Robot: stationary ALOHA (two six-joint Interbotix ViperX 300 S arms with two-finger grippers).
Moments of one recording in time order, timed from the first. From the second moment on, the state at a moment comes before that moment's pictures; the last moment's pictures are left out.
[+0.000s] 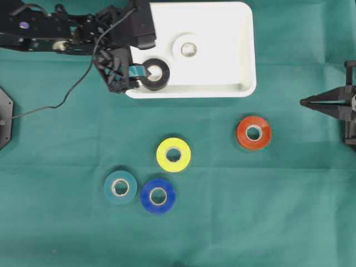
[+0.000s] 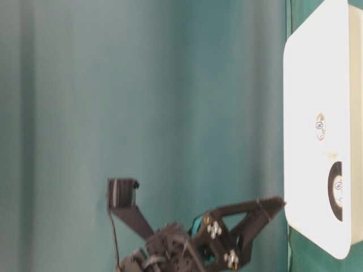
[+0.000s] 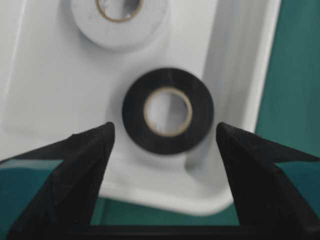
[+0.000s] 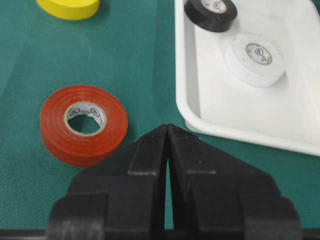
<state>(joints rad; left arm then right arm) 0.29 -0.12 0.62 -0.02 0.39 0.11 -0.09 -1.14 1.50 -0.20 -0.03 0.04</state>
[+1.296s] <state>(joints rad) 0.08 -0.49 0.98 -0.02 0.30 0.11 -0.09 -1.14 1.50 -0.20 -0.03 0.04</state>
